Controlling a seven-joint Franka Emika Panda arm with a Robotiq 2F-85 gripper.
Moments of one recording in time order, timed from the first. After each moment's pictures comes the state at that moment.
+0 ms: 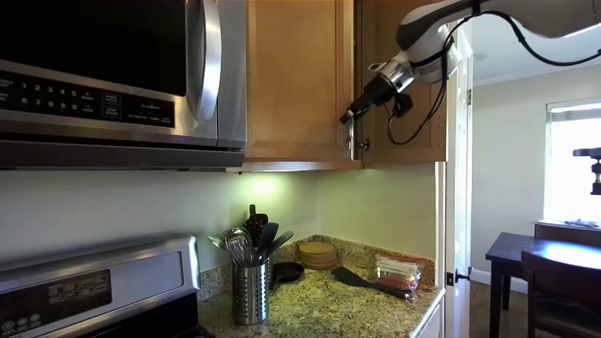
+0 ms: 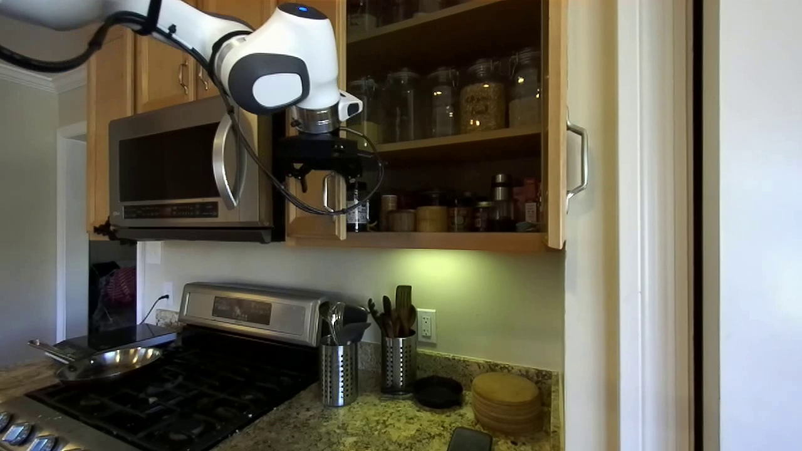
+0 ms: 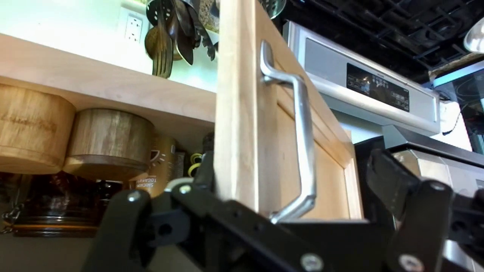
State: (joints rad) arm -0.09 -0.28 -0.06 -1.93 0.66 2.26 -0.98
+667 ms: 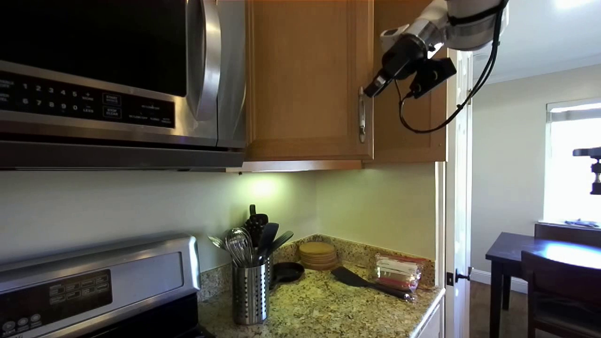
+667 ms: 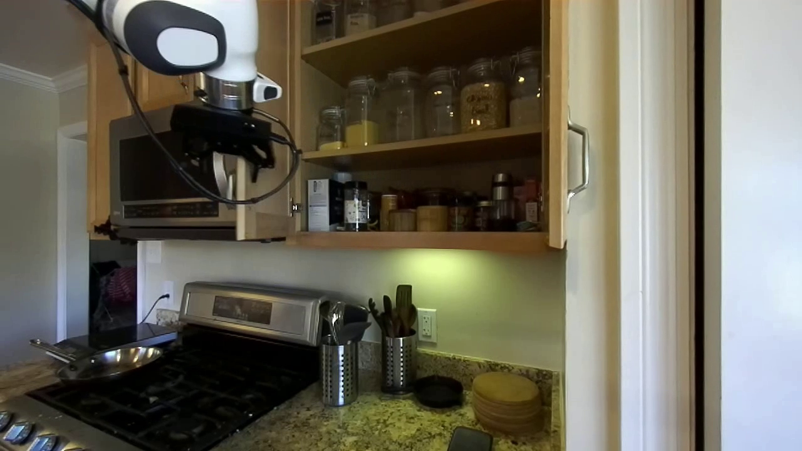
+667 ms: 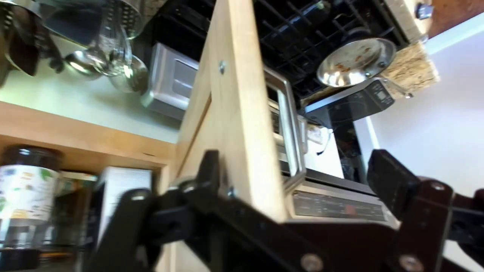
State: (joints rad) arm 0.07 -0.57 -0.04 -2.10 0.63 2.01 -0.90
